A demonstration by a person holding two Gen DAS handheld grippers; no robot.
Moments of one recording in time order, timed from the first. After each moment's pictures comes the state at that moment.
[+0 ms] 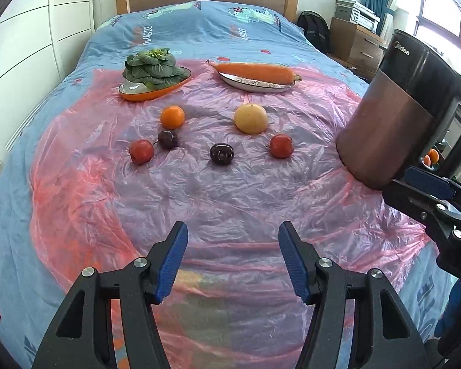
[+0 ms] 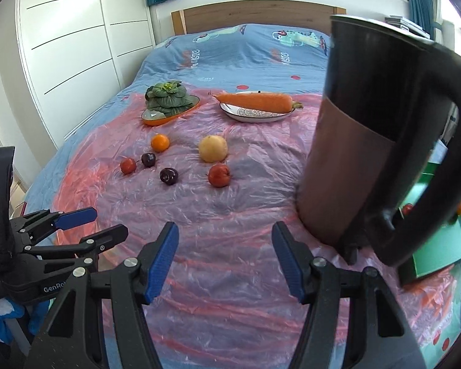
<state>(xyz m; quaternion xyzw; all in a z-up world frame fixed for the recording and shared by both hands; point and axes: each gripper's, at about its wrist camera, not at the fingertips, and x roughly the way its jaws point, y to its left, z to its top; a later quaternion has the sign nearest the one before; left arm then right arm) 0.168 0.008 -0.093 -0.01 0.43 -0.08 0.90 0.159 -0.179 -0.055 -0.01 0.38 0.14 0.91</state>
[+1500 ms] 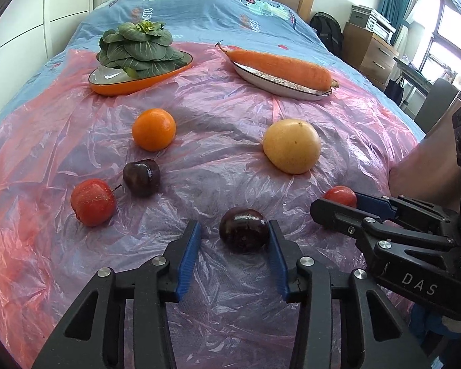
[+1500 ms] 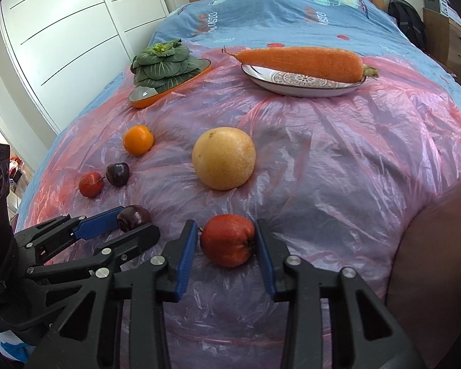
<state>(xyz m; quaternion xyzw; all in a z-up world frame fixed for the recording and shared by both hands) 0.286 0.017 -0.150 -0.05 0.44 -0.09 0.89 0.315 -0.133 -0.146 0.01 0.45 0.21 0.87</state>
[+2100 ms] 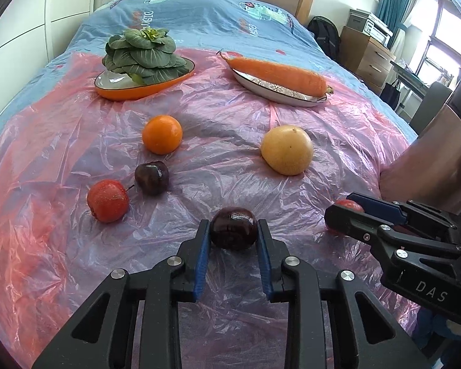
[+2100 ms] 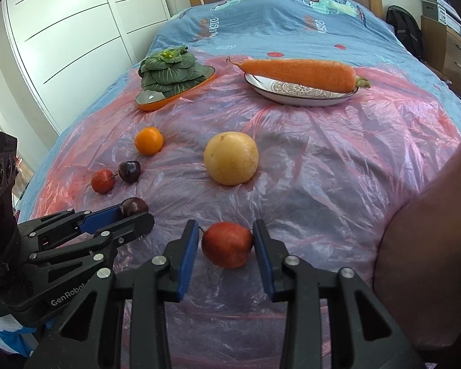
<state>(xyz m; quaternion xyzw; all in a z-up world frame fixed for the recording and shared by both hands) 0.274 0.026 -0.133 -0.05 0.43 -0.09 0.89 0.293 -0.134 -0.125 0.01 0.44 0.21 0.87</state>
